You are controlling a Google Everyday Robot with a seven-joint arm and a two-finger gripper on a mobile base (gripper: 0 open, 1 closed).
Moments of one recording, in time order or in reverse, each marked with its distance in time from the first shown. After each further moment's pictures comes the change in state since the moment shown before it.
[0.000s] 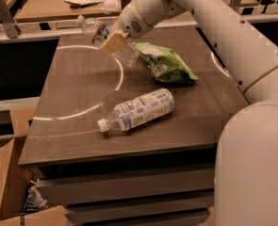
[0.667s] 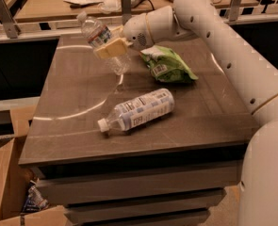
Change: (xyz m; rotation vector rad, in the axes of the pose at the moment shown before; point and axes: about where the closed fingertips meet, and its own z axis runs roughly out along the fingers) arm -0.009 0.022 0.001 -0.097 -0.329 0.037
